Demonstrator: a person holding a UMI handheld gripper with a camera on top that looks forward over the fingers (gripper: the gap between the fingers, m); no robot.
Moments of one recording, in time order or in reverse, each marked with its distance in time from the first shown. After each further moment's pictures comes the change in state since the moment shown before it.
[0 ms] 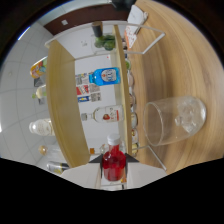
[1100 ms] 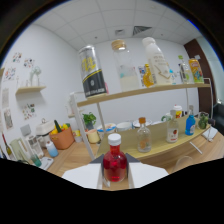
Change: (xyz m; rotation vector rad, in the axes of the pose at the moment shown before) arm 0.004 0.103 0.011 -0.024 0.188 -1.477
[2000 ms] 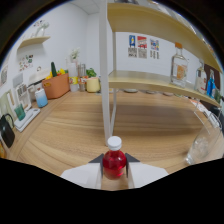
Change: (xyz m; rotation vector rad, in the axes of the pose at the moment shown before) arm -0.011 0.196 0.036 -0.373 0.054 -0.187
